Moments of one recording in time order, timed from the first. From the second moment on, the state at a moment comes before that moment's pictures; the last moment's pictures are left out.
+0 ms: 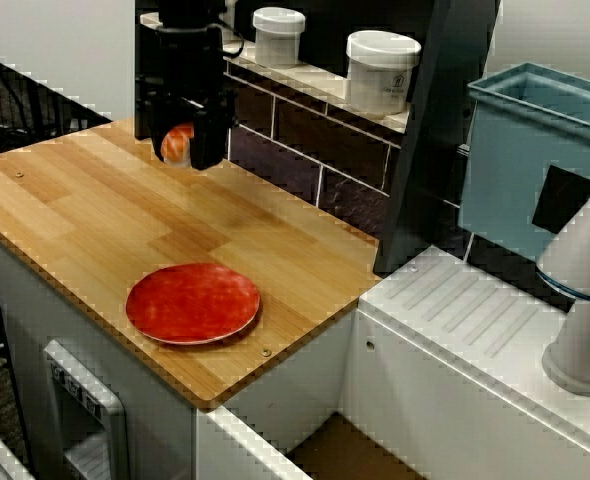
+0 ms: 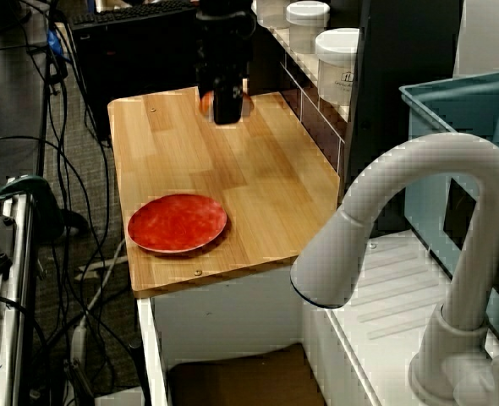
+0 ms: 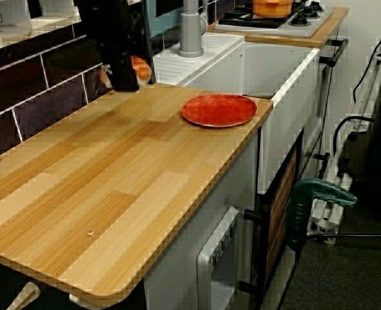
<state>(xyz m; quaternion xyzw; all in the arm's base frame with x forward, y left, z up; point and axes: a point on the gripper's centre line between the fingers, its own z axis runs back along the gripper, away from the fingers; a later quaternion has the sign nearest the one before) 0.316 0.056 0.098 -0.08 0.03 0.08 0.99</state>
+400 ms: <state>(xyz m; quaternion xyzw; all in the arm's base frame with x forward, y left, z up) 0.313 0.042 0.129 -0.08 0.00 0.07 0.99</state>
